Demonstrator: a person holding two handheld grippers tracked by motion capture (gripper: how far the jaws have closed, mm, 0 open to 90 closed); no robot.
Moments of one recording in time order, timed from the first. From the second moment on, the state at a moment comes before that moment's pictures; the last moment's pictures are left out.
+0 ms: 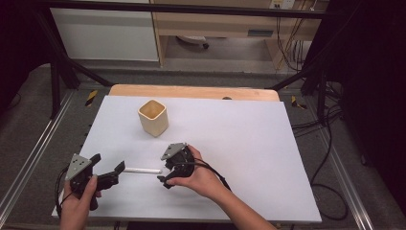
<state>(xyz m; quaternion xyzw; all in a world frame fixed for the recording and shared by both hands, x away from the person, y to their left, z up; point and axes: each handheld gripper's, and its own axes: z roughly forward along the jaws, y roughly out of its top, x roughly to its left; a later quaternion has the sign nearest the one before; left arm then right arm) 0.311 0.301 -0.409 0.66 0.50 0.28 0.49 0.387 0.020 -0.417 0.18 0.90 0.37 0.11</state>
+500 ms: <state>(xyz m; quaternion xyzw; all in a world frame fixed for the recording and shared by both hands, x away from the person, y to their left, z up) 0.313 0.304 -0.410 0.65 0.50 0.28 0.49 0.398 0.045 -0.431 0.17 0.90 0.38 0.09</state>
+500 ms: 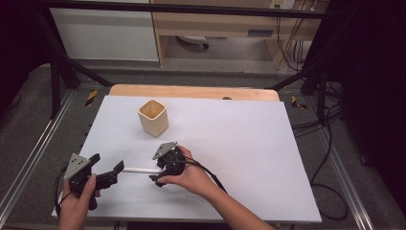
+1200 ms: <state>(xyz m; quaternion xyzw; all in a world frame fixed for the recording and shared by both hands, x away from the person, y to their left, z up) 0.314 0.306 -0.410 0.66 0.50 0.28 0.49 0.407 0.067 -0.449 0.12 0.92 0.37 0.06</state>
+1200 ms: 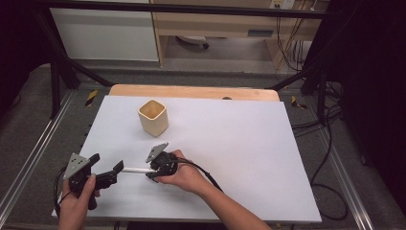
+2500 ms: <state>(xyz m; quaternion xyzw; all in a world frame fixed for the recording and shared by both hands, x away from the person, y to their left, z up) 0.316 0.284 -0.414 0.68 0.49 0.26 0.48 0.383 -0.091 -0.432 0.24 0.87 0.42 0.11</state>
